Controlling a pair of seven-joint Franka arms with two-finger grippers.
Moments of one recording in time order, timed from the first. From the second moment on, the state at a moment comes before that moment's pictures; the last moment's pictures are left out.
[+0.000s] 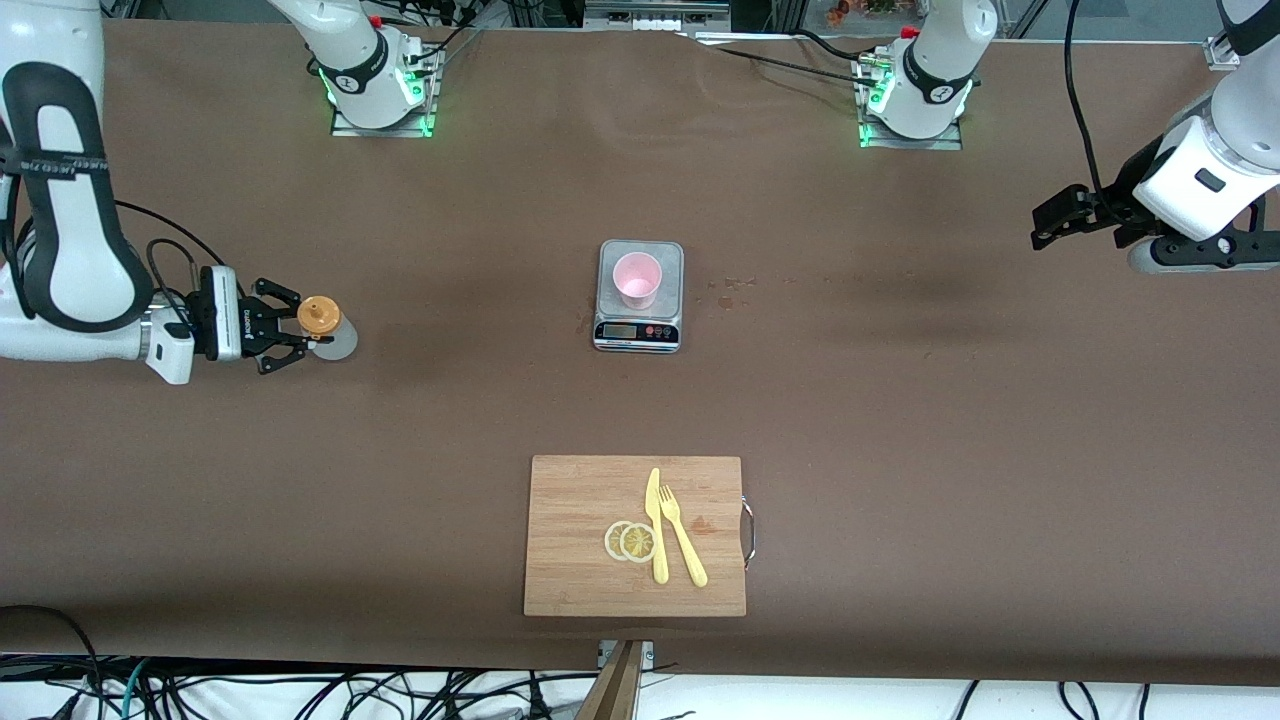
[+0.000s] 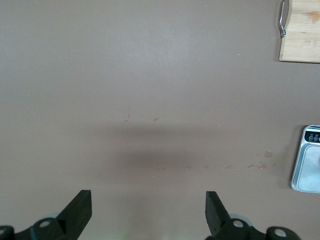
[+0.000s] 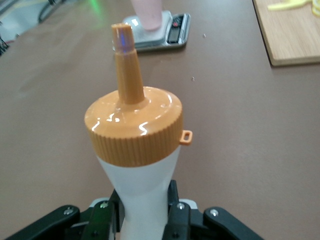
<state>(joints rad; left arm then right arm) 0.03 -0.05 -0.09 -1.72 -0.02 1.58 -0.13 0.00 0.41 -0.18 -1.88 0.67 1.77 -2.10</state>
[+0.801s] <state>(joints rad) 0.03 -0.05 -0.09 -1.72 -0.02 1.58 -0.13 0.46 0.32 -0.24 -1.84 0.32 1.93 -1.43</state>
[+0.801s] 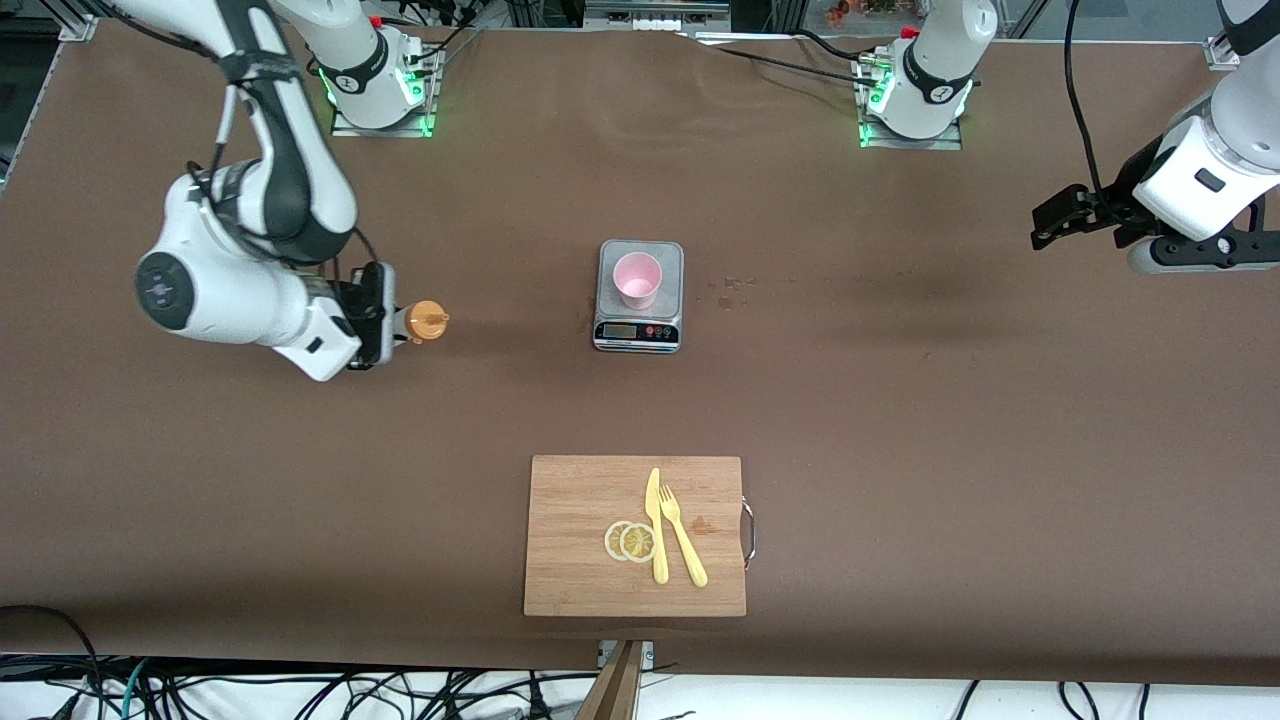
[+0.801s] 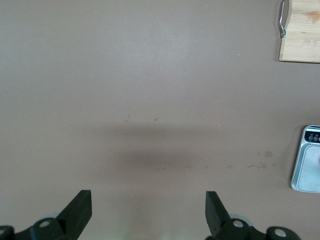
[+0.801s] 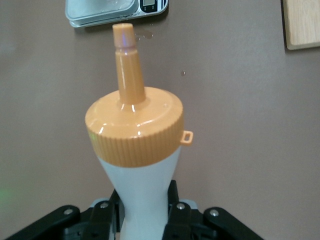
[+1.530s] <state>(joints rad) 0.03 -0.05 -0.09 -1.72 -0.02 1.58 -0.13 0.74 0.33 -0.19 -1.80 0.03 1.92 -0.93</state>
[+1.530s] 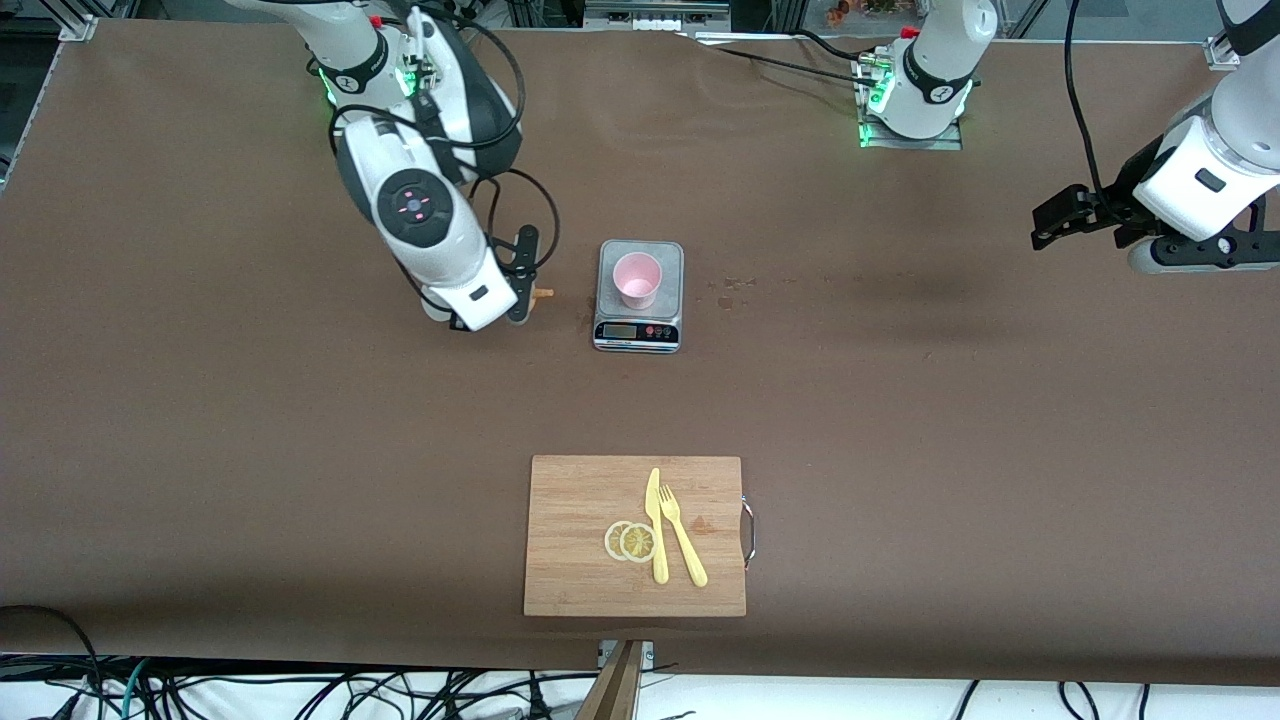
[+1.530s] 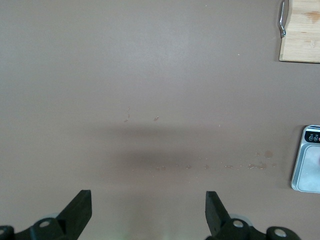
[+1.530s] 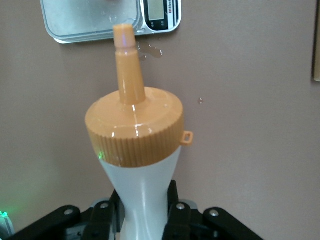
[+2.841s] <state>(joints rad) 0.03 -0.05 -0.09 -1.72 -0.02 1.58 -0.13 0.86 0.47 -0.09 -1.66 -0.12 1.70 -0.71</state>
